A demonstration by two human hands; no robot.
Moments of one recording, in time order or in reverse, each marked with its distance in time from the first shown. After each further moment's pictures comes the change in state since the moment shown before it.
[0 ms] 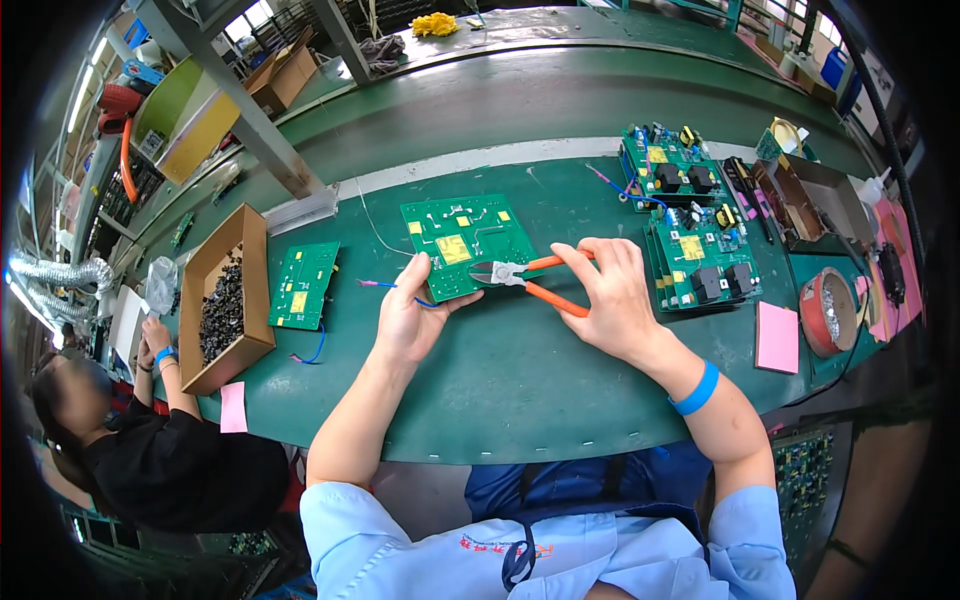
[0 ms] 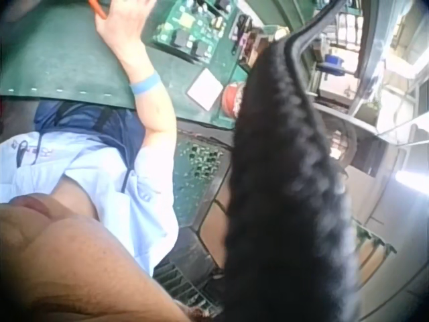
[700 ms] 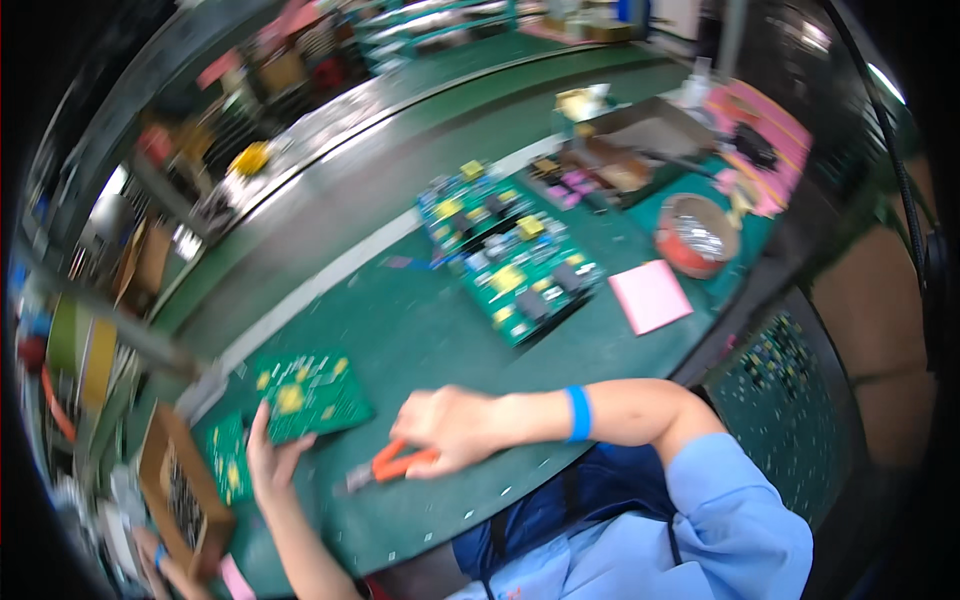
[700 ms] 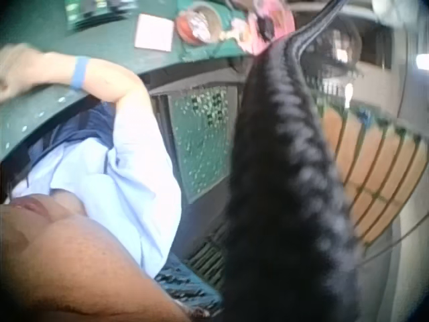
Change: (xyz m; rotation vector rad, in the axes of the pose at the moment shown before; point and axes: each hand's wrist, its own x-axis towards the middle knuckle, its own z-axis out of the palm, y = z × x) left_hand 0.011 0.040 -0.030 0.168 0.247 -0.173; right_hand -0.025 -0.021 0.010 0.446 -0.299 -0.139
